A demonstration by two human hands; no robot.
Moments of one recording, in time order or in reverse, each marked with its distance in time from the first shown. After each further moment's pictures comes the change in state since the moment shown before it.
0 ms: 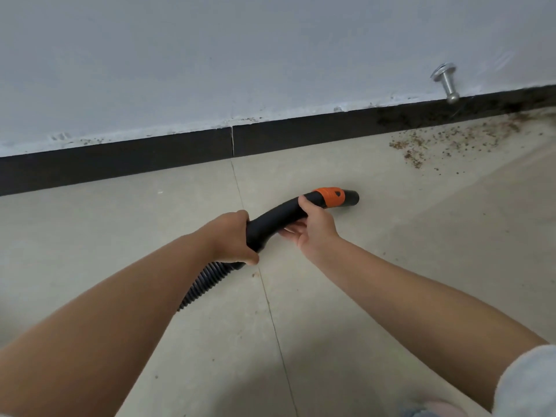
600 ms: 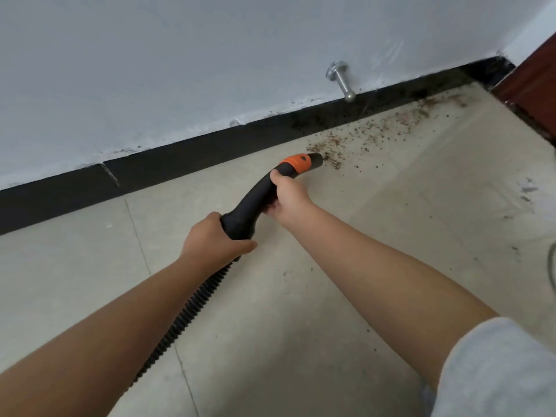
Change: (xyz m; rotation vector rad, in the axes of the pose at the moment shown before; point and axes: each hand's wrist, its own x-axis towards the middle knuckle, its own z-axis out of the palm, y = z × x) left_hand 0.077 0.121 0.032 -0.273 0.271 -0.019; right_hand 0.052 -0.124 -0.056 -0.076 0.170 -0.100
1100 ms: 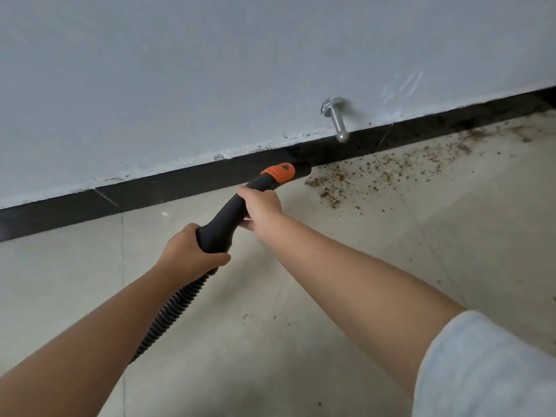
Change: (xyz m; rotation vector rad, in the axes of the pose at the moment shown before) left_hand 0.011 0.073 0.015 -0.024 0.134 -0.215; right_hand 0.031 -0.060 -0.022 -0.292 -0.271 0.059
